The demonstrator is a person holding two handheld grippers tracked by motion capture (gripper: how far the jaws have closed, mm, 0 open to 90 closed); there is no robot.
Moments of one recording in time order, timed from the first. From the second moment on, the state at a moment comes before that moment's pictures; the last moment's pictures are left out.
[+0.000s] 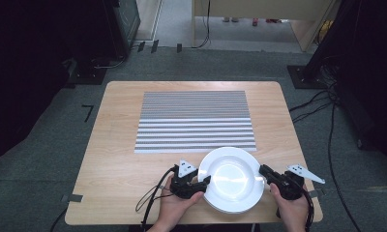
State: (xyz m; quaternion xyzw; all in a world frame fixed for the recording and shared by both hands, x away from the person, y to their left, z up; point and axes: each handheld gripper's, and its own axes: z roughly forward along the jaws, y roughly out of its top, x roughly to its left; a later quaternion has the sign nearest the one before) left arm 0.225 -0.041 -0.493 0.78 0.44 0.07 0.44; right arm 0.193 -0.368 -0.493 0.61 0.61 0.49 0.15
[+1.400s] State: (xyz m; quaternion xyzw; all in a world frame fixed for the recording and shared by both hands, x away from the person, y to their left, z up) left arm 0.224 -0.038 -0.497 0.77 0.46 0.05 0.45; right arm 0.198 -0.373 -0.497 0.60 0.56 0.56 0.10
